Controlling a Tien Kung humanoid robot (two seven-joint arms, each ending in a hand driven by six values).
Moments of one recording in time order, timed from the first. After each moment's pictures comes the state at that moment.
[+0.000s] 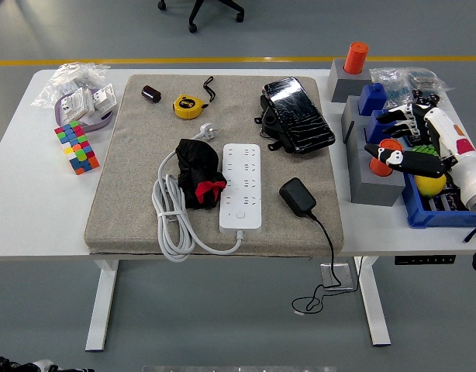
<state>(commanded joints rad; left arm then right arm) -0.29 0.30 -0.06 -0.44 0.51 0.09 0.22 0.11 -0.30 1.42 1.73 -1.54 0.04 -0.16</state>
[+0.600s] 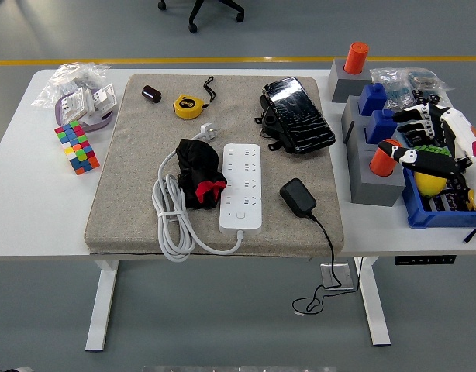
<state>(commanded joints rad) -0.26 0.32 -0.07 -0.42 0.49 0.09 0.22 0.08 -0.27 1.50 1.75 -1.55 0.03 -0.16</state>
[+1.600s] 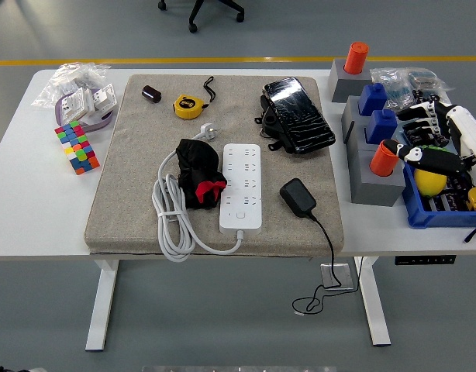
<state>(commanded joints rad) -0.26 0.29 -0.08 -0.43 0.50 0.09 0.22 0.08 -0.28 1.50 1.75 -1.56 0.04 -0.17</state>
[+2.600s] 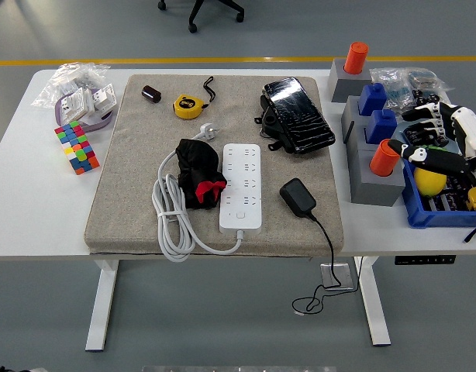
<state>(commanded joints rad) -0.26 0.29 -0.07 -0.43 0.50 0.09 0.22 0.07 -0.27 1.53 1.75 -1.56 0.05 -0.17</state>
